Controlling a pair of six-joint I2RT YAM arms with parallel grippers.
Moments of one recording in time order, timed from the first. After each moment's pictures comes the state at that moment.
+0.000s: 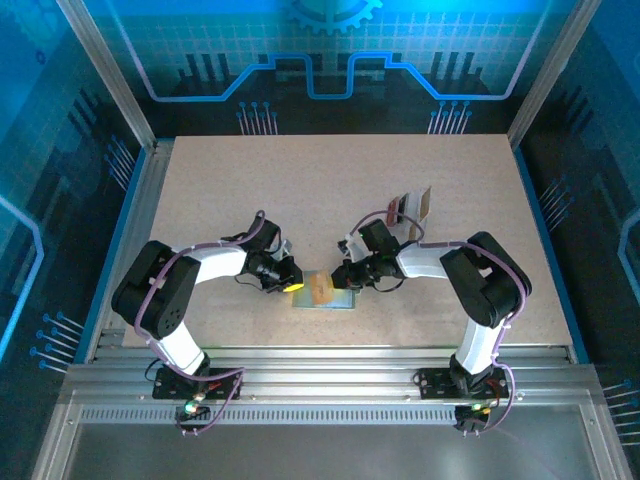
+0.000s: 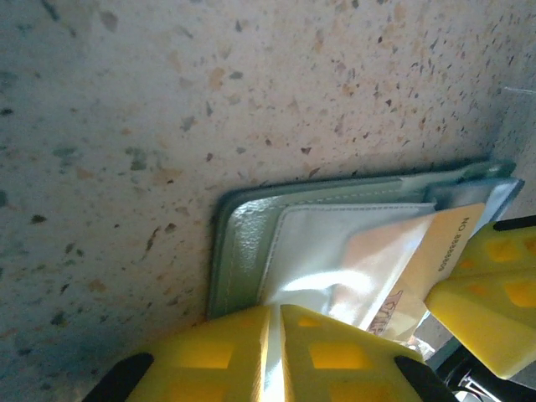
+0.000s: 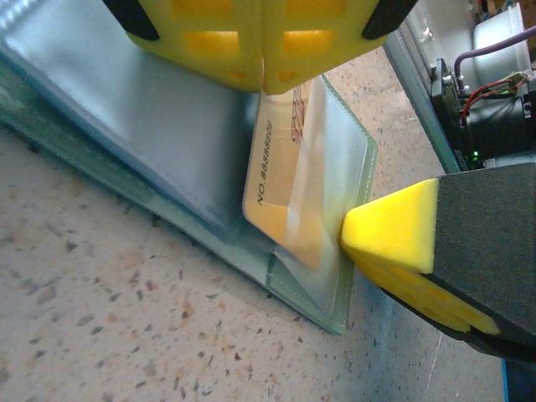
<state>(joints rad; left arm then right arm) -0.39 1.69 0.78 -0.29 0.57 -0.72 0.57 1.79 0.83 -0.07 -0.71 0.50</state>
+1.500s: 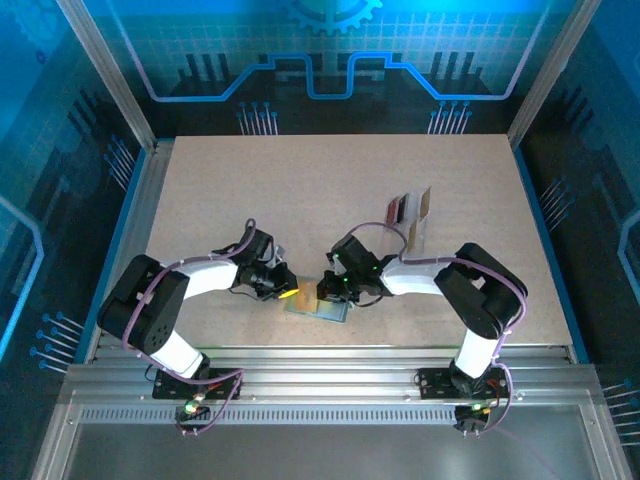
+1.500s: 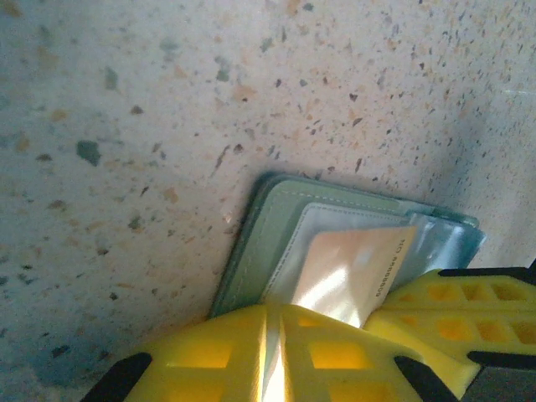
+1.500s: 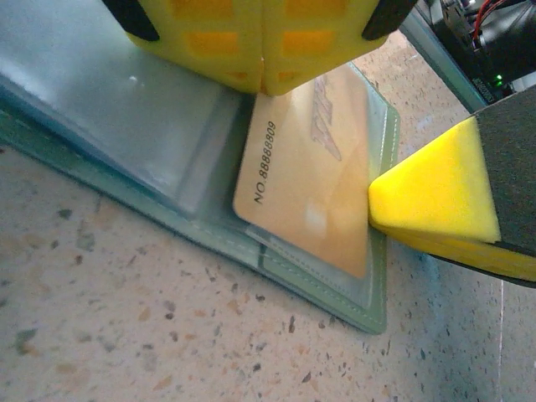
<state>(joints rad) -0.39 1.57 0.65 -0.21 0.55 -0.79 0.79 1.76 0.82 -0.04 -0.41 0.88</state>
